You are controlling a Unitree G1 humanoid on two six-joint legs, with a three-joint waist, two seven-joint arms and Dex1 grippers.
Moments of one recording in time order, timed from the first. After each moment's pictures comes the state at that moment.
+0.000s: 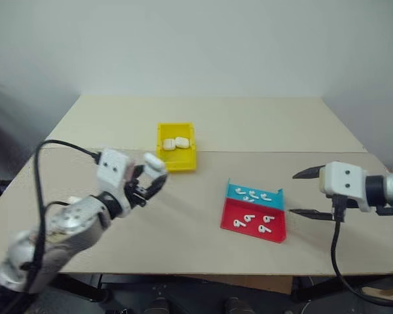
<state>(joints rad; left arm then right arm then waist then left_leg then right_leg) -0.17 0.84 -0.12 -0.52 -0.83 0.34 -0.19 -0.26 -1.13 -0.16 -0.31 0.26 0.26 1.21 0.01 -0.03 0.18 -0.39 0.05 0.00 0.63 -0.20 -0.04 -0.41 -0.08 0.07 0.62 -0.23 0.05</state>
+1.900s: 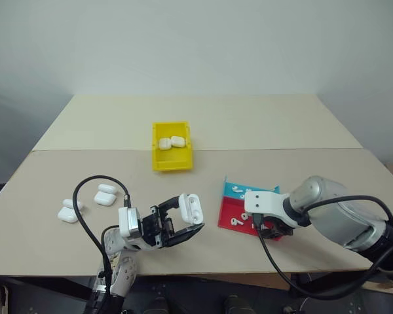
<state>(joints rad) -0.15 0.23 -0.08 0.01 -0.66 -0.37 -1.29 -0.77 -1.02 0.69 -0.45 -0.02 1.08 1.18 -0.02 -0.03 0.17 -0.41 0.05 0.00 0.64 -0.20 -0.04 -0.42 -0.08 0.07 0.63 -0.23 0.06</state>
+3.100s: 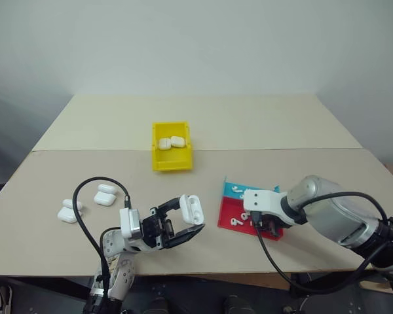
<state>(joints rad) -0.12 0.24 -0.07 -0.02 -0.63 -0.34 -1.25 -0.77 -0.99 0.70 -0.38 -0.04 1.03 1.16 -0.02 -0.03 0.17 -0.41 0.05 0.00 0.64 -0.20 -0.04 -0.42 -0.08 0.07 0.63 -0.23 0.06</state>
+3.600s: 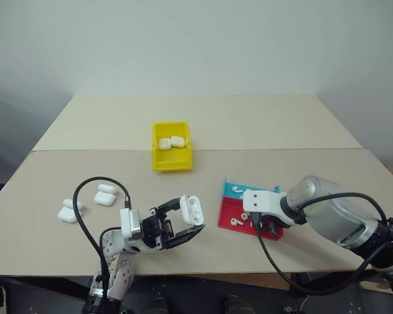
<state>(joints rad) -0.12 0.25 -0.07 -0.02 -0.62 -0.34 -1.25 -0.76 -0.99 0.70 -0.38 -0.07 1.01 1.18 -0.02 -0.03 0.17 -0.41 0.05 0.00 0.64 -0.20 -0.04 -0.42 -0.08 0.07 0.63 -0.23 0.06</state>
